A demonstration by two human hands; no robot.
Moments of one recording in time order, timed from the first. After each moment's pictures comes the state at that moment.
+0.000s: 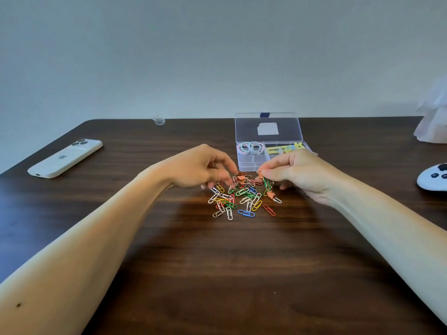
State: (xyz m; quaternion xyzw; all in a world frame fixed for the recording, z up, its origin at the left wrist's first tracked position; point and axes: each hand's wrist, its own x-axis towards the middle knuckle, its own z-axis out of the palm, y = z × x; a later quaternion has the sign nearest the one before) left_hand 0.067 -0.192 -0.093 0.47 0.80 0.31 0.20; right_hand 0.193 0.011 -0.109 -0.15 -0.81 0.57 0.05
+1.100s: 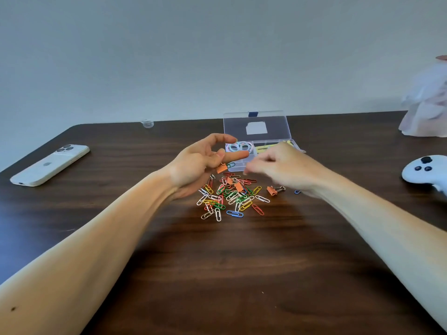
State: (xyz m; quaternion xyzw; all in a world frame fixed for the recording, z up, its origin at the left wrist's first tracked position) left_hand 0.082 -0.165 -0.107 0.33 0.59 0.66 0.33; right_hand 0.197 0.004 -0.097 -0.10 -0.90 0.43 0.06
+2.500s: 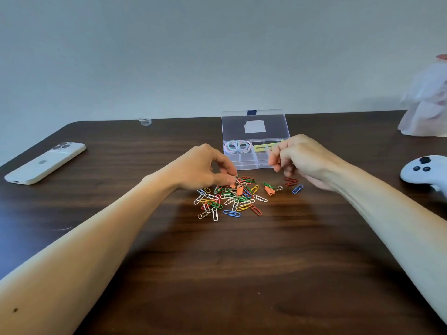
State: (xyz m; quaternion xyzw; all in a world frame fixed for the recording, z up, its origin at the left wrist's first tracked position) left_hand 0.074 -0.160 -0.102 0.48 0.83 0.26 0.10; right_hand 0.197 0.038 -0.095 -0.14 -0.83 0.53 0.08
